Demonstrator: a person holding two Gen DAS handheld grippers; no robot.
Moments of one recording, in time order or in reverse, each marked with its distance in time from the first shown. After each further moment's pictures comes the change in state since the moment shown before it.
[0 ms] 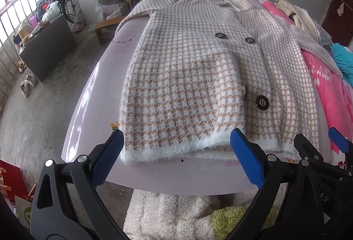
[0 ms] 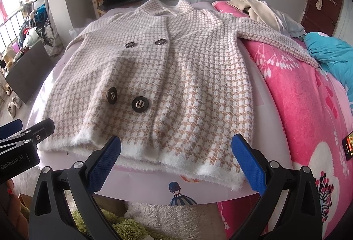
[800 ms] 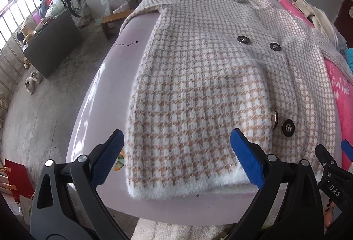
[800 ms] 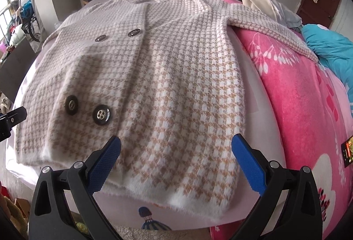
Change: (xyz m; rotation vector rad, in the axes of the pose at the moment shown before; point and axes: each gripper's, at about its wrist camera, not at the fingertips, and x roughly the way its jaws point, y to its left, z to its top) left arm 0.051 0.014 0.044 -0.023 0.053 0.051; right arm 0.054 -0.028 0.028 0.012 0.091 -0.055
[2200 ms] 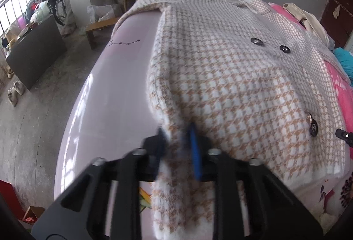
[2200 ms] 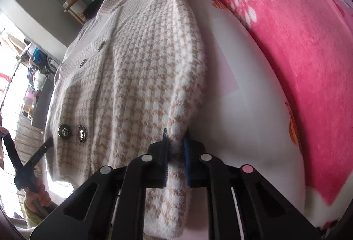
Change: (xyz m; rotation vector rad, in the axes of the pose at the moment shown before) left arm 0.051 0.048 -0.003 0.044 -0.088 -0.126; right arm 0.054 -0.105 -0.002 0.287 0.110 0.335
